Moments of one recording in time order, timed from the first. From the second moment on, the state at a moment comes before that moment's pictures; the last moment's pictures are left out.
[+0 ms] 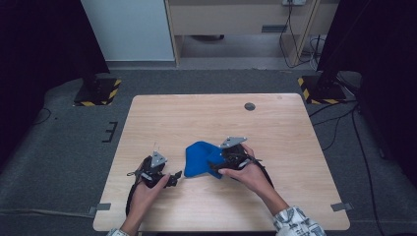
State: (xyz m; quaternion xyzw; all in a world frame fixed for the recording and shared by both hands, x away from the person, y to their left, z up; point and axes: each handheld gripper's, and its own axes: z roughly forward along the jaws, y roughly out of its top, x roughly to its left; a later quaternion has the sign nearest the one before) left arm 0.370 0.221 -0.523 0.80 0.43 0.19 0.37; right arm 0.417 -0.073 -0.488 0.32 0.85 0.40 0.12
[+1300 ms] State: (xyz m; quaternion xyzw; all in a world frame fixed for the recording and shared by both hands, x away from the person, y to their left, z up) left arm 0.364 0.192 -0.507 0.79 0.40 0.18 0.42; right arm 0.396 -0.186 -0.520 0.38 0.82 0.41 0.10
